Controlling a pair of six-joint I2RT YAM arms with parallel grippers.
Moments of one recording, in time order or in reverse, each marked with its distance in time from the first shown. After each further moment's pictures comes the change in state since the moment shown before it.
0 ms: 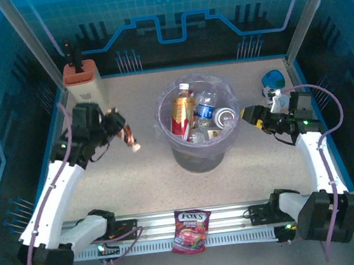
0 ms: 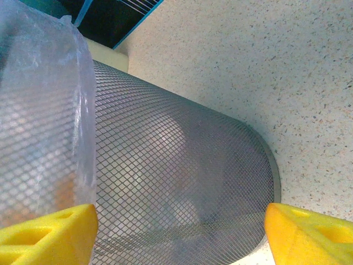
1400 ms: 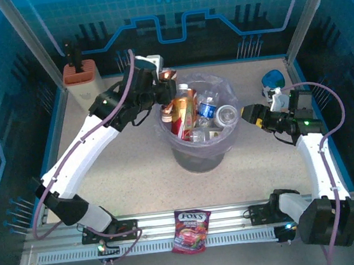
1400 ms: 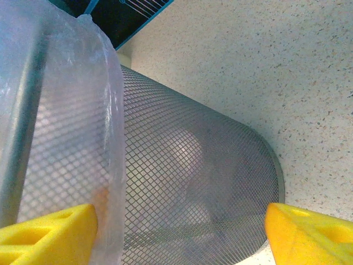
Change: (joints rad) left arm -0.428 0.465 0.582 -0.012 -0.181 0.410; right arm 0.026 -0.032 0.034 -0.029 0.032 0.003
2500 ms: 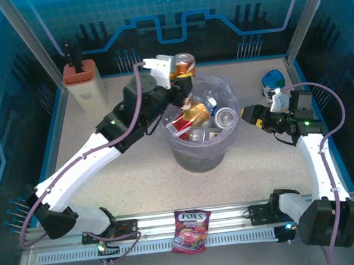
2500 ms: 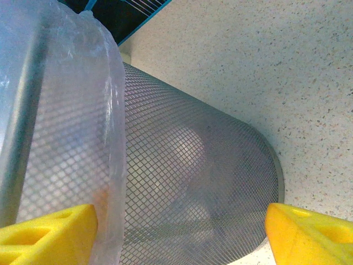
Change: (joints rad) left arm -0.119 -0.145 -0.266 0.556 -0.073 0.154; right arm 0.000 -0.005 0.000 -0.010 -0.001 -0.008
